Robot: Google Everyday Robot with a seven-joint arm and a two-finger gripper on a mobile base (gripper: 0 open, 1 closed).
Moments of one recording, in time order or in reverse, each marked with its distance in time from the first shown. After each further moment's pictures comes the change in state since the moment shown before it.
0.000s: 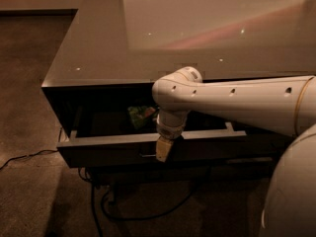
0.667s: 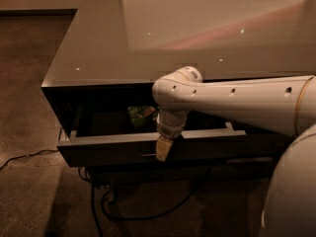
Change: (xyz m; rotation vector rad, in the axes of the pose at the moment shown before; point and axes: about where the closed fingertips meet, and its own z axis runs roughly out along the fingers) arm 0.000 0.000 0.000 0.000 0.000 0.000
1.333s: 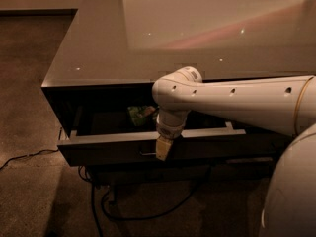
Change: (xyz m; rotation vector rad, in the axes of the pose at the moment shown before) arm 0.000 0.000 0.000 0.000 0.000 0.000
